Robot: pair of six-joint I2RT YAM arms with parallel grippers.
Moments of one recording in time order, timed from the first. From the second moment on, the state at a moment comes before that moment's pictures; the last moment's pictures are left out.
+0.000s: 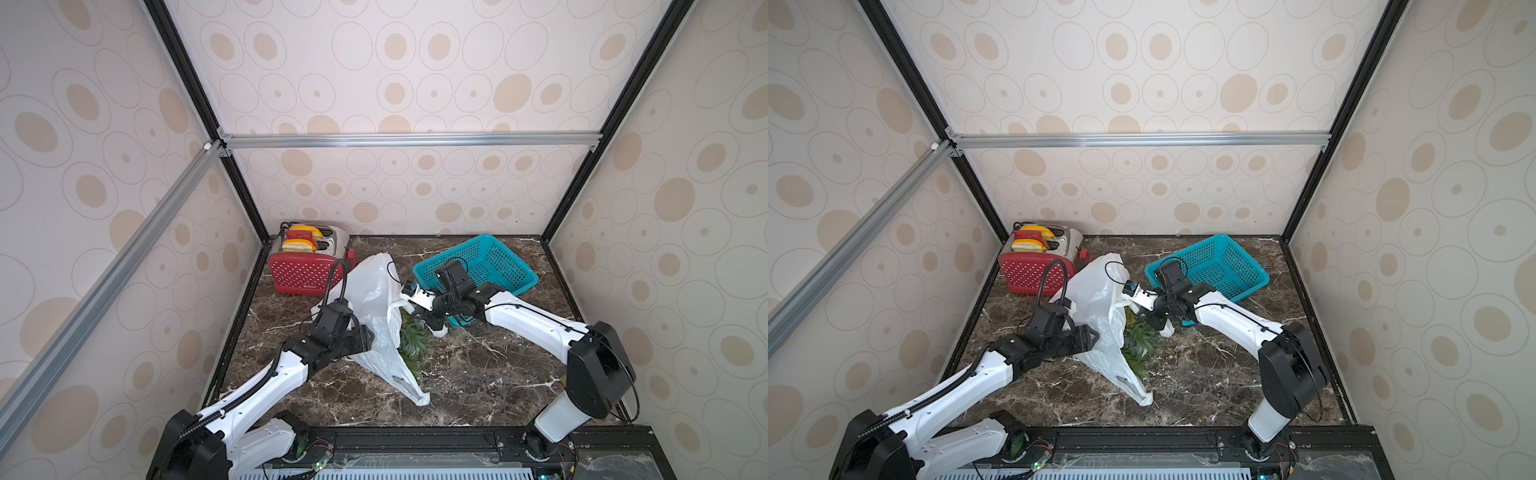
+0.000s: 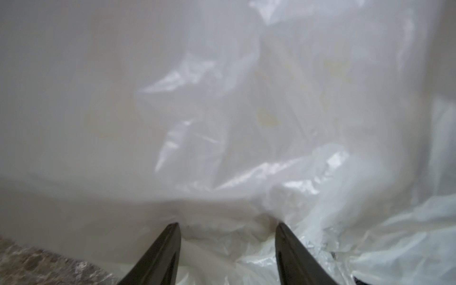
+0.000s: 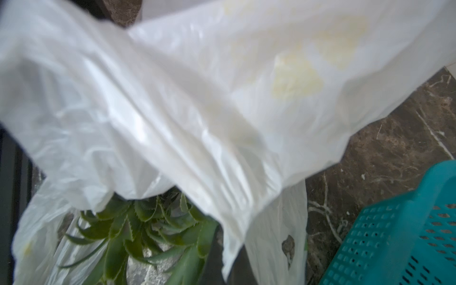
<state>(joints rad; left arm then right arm) -0.53 1.11 0.66 -0.42 0.08 -0.68 0.73 1.58 1.18 -0.52 -0.41 -0.50</state>
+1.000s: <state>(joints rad) -1.26 1.00 0.80 -0.80 -0.25 -0.87 0.73 1.43 1.12 -0.70 -0.35 -0.11</state>
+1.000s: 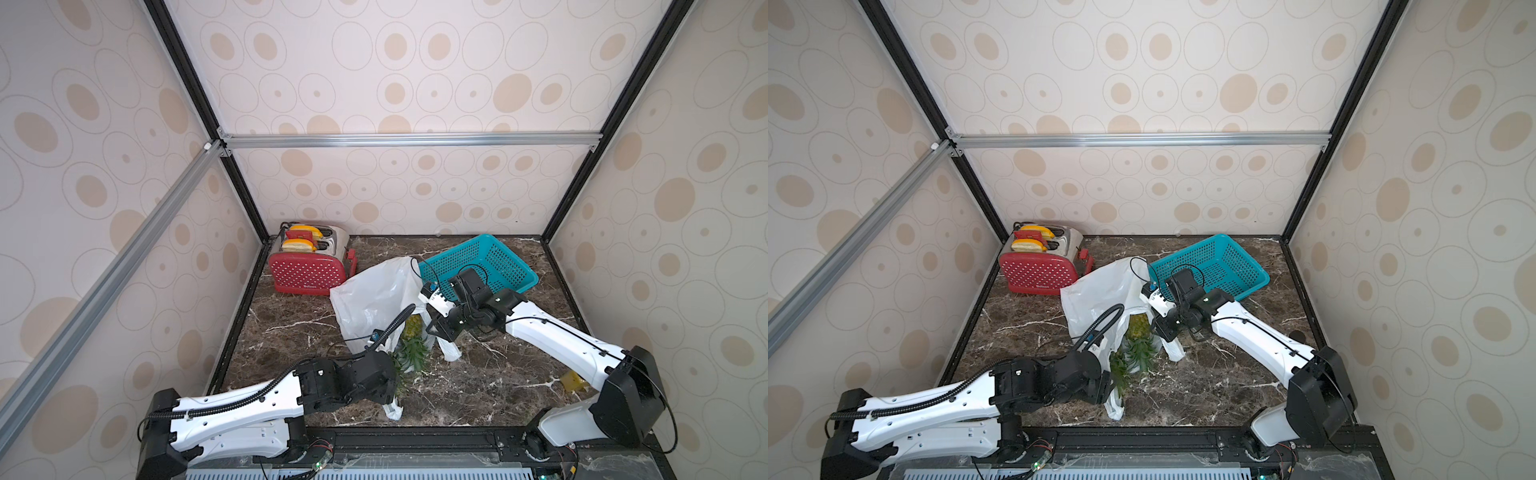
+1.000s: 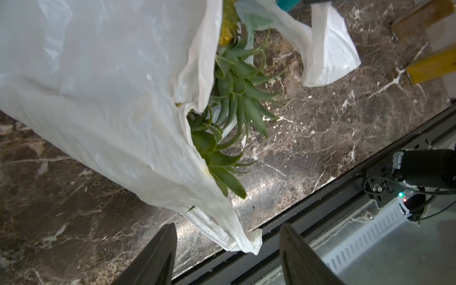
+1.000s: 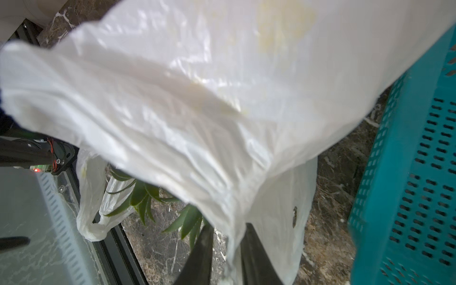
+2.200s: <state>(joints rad) -1.27 1.24 0.66 -0.57 -0.11 -0.95 0.68 1.26 1.02 -0.73 -0.33 -0.05</state>
